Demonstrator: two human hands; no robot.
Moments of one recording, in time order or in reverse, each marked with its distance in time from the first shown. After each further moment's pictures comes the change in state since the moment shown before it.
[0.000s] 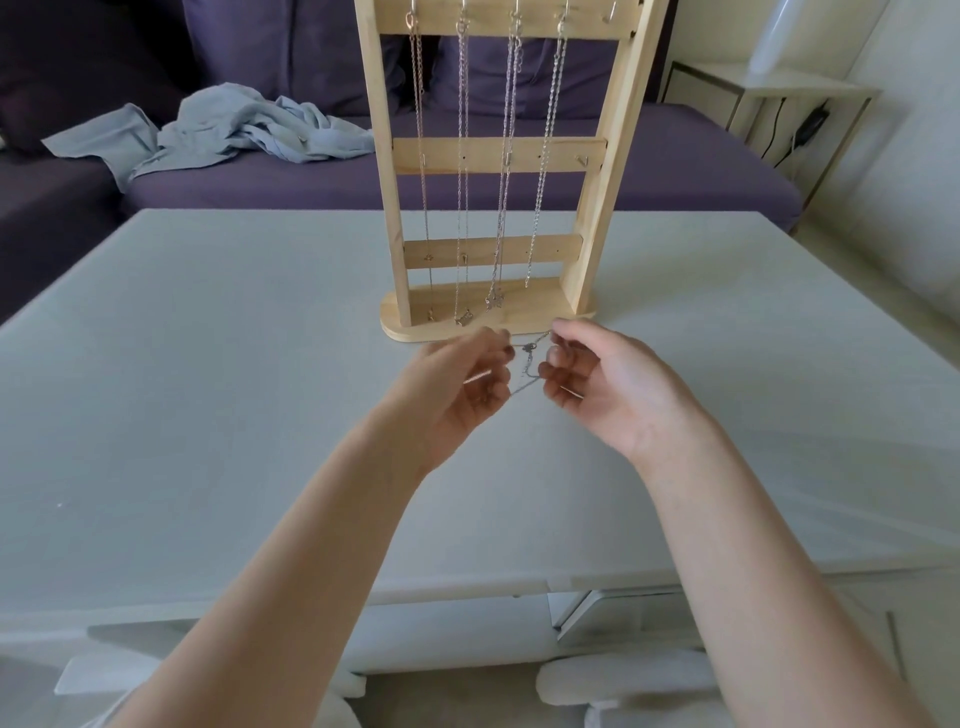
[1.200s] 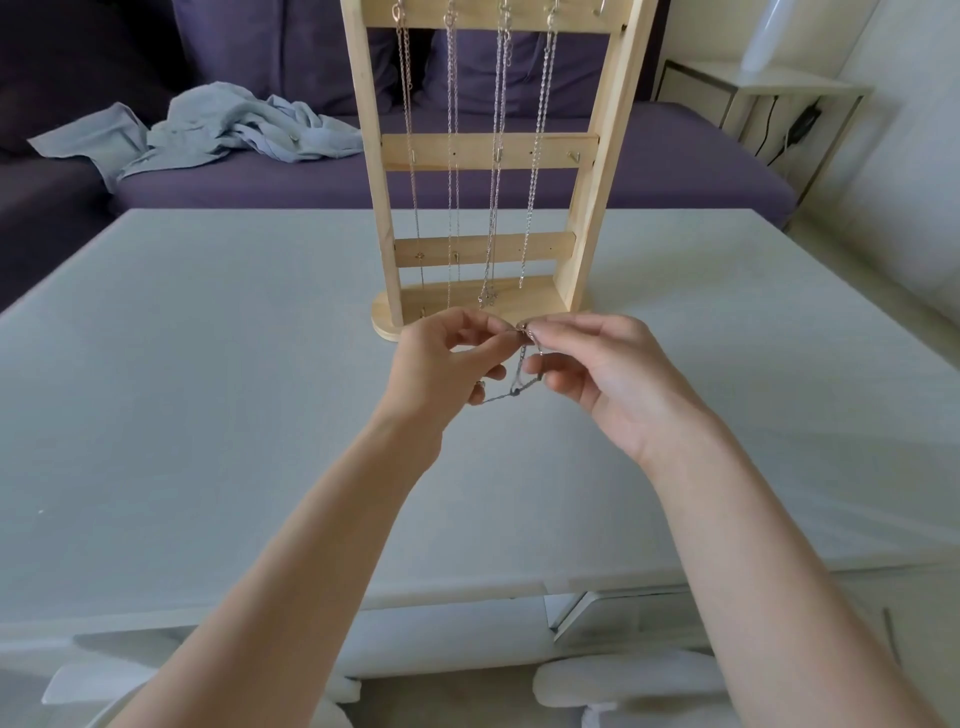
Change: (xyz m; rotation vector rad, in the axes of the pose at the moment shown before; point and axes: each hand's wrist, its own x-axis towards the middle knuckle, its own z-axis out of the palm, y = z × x) left_hand -0.006 -0.001 0.005 0.508 0.087 0.371; right_hand -0.012 -0.008 0.002 -0.157 -0.094 -0.197
